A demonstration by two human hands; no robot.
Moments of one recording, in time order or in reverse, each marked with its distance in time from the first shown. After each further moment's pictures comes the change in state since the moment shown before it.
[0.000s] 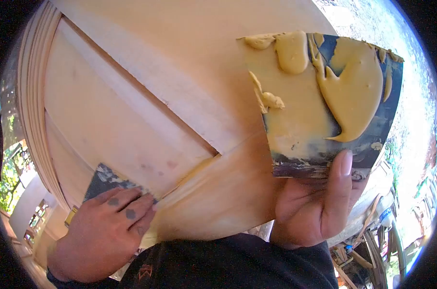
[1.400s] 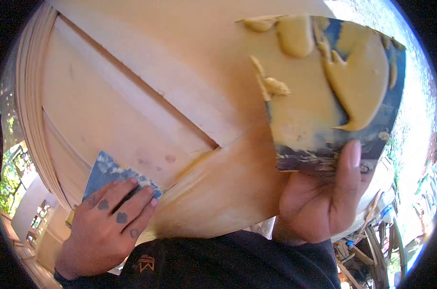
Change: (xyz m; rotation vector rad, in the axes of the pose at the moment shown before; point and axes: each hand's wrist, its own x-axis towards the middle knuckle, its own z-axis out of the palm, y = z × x) left_hand -0.005 0.002 0.022 0.094 0.251 -0.005; right_hand 0.003 0.000 -0.008 0.095 -0.136 -0.002
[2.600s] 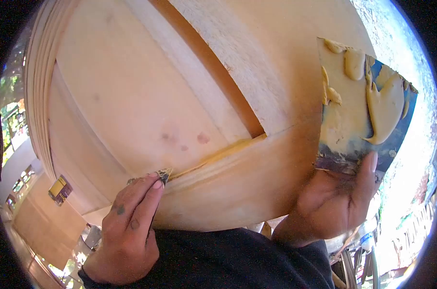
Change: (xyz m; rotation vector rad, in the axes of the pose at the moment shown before) left_hand -0.018 0.054 0.042 -0.566 0.463 -0.529; right_hand 0.003 0.000 0.017 -0.230 0.340 -0.063
